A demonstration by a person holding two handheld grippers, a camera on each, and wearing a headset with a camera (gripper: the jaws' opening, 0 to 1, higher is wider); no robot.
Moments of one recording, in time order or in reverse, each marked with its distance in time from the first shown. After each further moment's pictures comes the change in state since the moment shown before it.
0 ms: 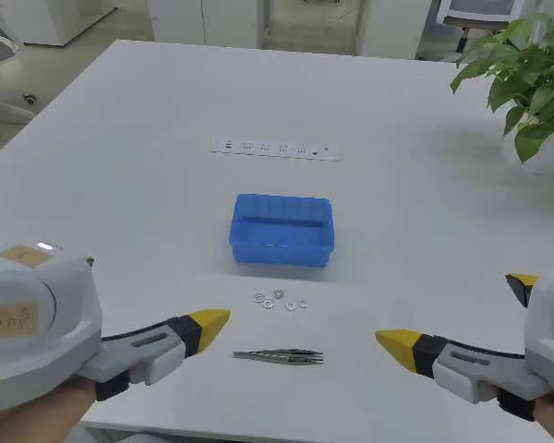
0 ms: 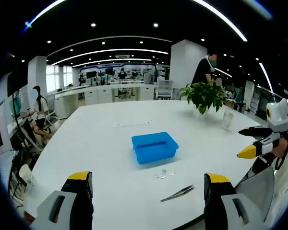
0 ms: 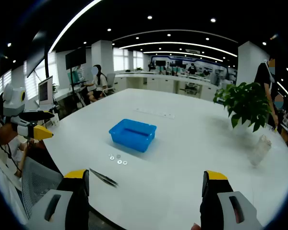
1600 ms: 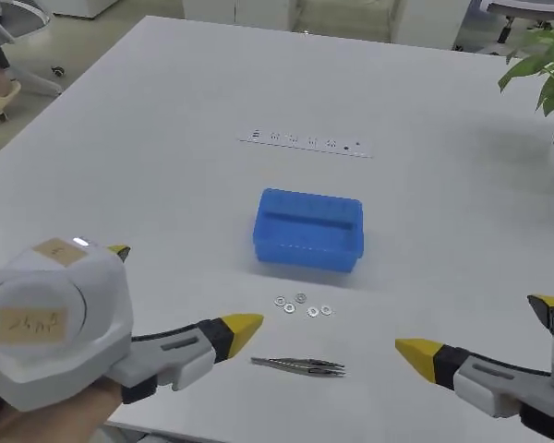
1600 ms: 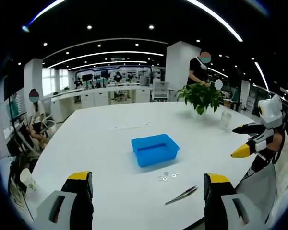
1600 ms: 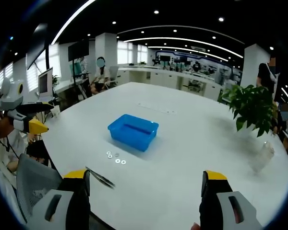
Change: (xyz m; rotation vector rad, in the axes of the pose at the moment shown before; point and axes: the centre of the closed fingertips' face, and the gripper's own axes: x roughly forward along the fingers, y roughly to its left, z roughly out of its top) left arm 0.011 0.017 -0.002 0.017 -0.009 -0.021; right arm 0.026 0.004 -0.002 -0.066 0.060 0.015
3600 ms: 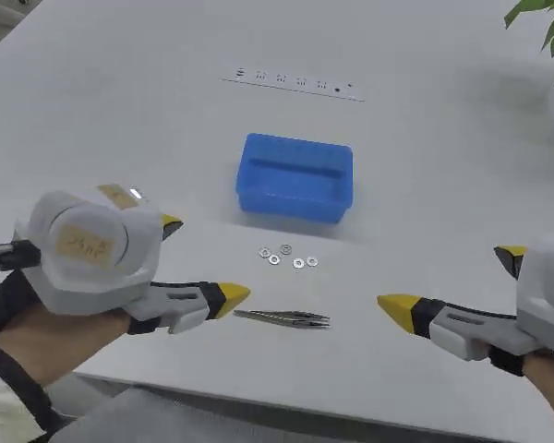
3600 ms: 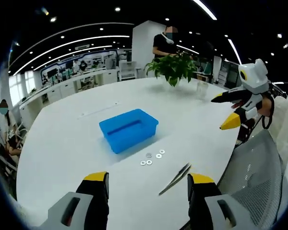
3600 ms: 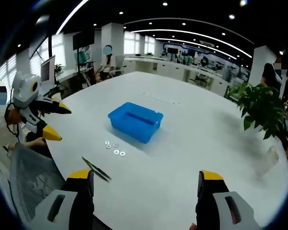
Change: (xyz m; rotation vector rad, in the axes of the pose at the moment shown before) left arm 0.064 -0.032 -0.057 0.187 0.238 -0.307; right arm 0.028 -0.001 -0.016 -0.063 0.095 0.045
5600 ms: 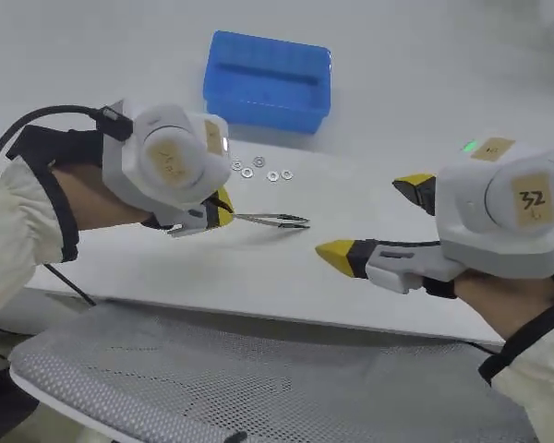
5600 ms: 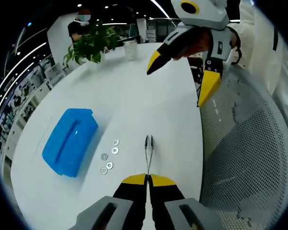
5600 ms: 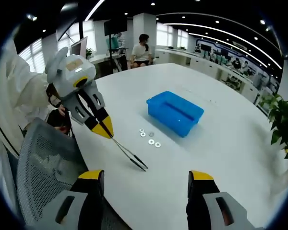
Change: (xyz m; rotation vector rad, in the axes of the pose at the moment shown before) left arm 0.043 -0.052 -0.021 0.535 0.206 -0.349; right arm 0.014 0.069 -0.019 -0.161 0.075 0.236
